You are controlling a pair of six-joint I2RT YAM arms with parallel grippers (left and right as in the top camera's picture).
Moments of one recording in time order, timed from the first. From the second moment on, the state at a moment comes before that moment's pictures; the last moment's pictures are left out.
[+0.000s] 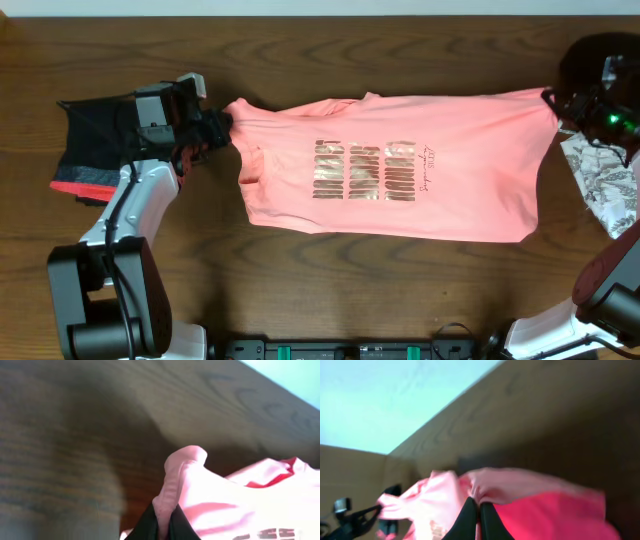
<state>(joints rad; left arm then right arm) 0.10 1.65 0.98 -0.14 0.43 -0.30 -0.53 1.79 1.36 -0.55 -0.93 0.20</state>
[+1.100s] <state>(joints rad) 0.23 1.65 0.98 -0.55 0.46 -0.30 -0.66 1.79 1.36 -0.94 -0.53 0.09</state>
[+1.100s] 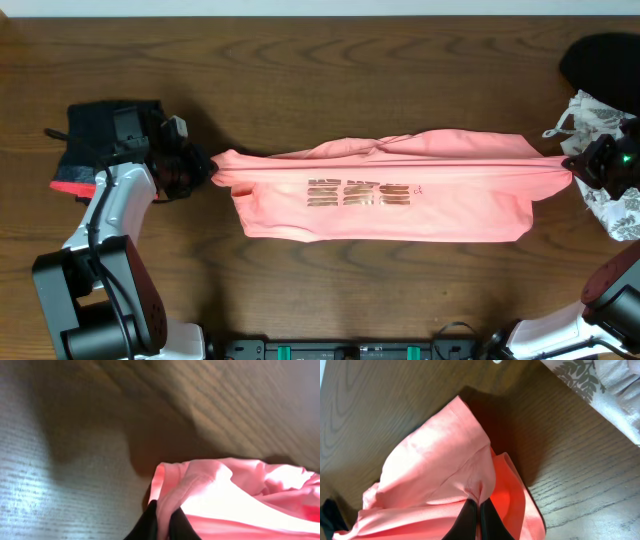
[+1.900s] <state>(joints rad) 0.23 1.65 0.98 -0.60 0.44 -0.30 -0.66 1.79 1.36 -0.93 -0.55 0.05</state>
